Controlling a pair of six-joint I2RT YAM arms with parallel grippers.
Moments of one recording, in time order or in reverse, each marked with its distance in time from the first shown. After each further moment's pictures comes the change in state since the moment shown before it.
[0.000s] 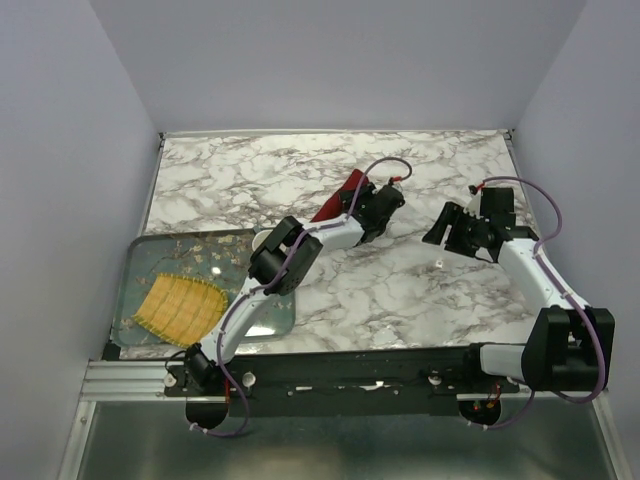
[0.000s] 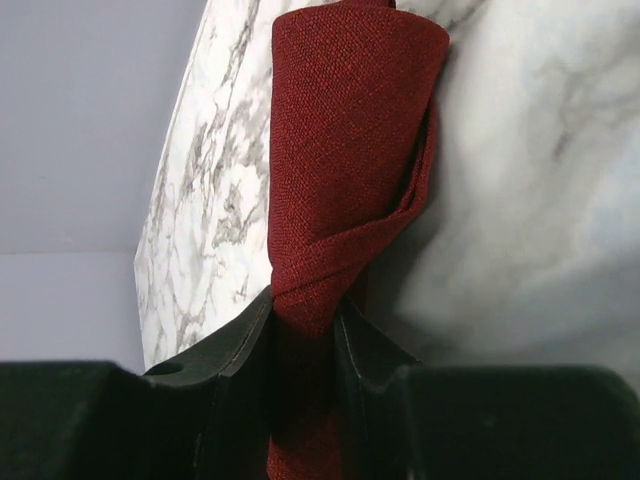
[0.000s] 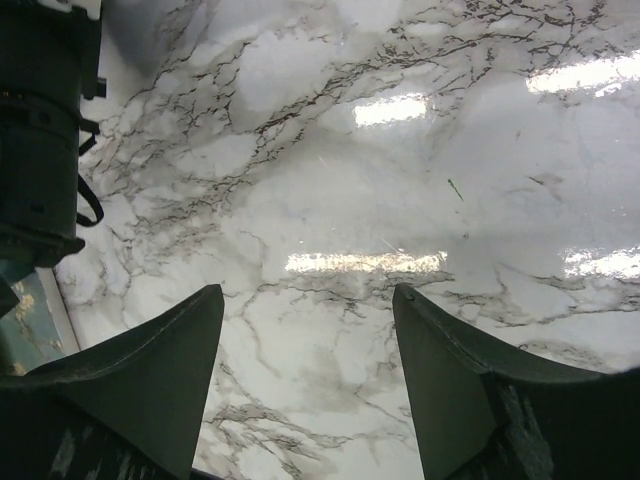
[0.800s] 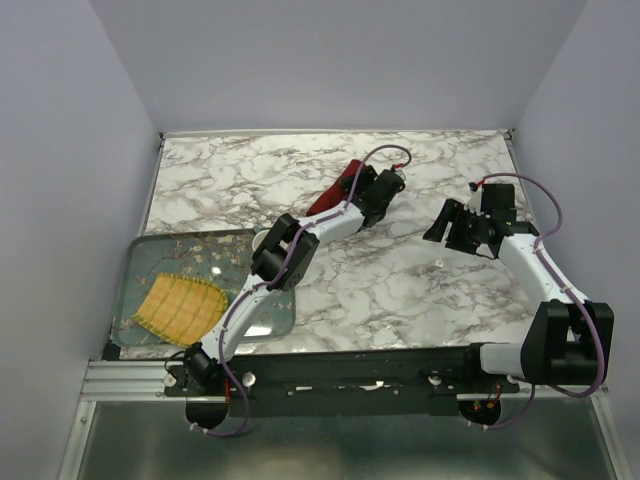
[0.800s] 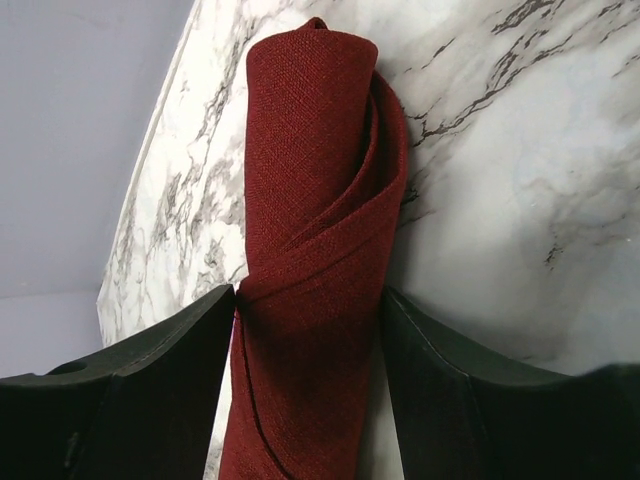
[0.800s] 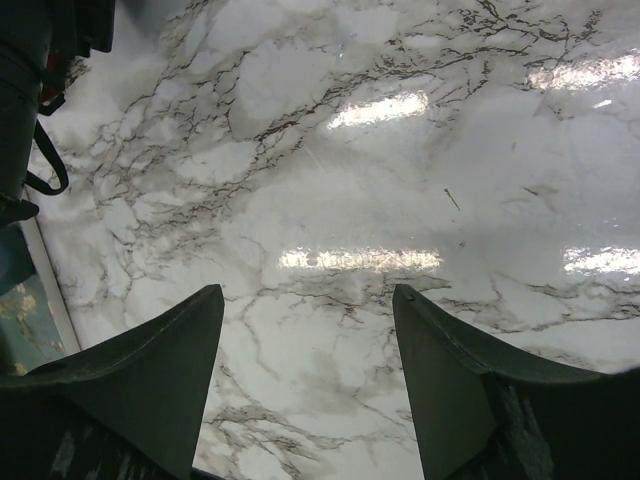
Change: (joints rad) left arm 0.055 0.092 0.254 -0.169 0.151 -0.032; right arm -0.011 0.031 0.039 -0.015 -0.008 -0.016
